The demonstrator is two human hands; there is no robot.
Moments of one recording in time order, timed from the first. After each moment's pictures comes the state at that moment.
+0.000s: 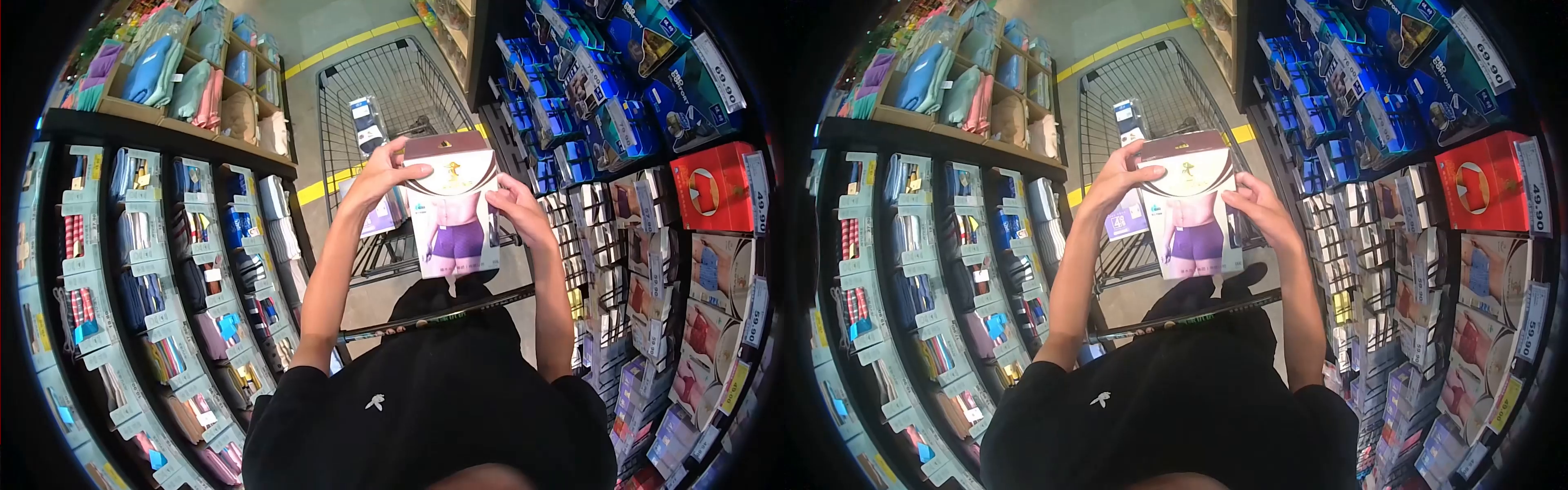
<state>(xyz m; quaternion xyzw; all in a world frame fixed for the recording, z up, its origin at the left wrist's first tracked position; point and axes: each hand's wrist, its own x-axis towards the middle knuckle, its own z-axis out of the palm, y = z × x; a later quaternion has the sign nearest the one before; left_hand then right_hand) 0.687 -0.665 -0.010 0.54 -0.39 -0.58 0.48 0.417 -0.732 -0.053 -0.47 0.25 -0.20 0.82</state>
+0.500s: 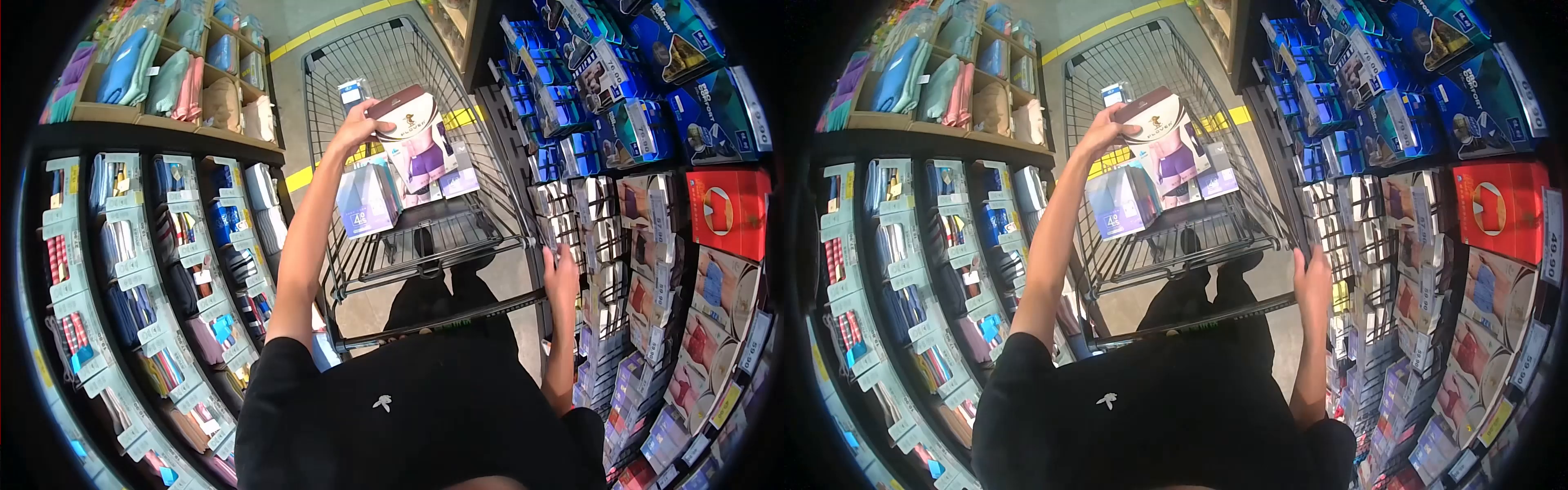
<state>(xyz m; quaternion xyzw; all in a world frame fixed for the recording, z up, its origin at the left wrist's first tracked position) 0.806 -0.748 -0.139 0.63 -0.33 -0.57 0.42 0.326 -0.656 -0.098 -0.70 0.67 -0.08 0.24</state>
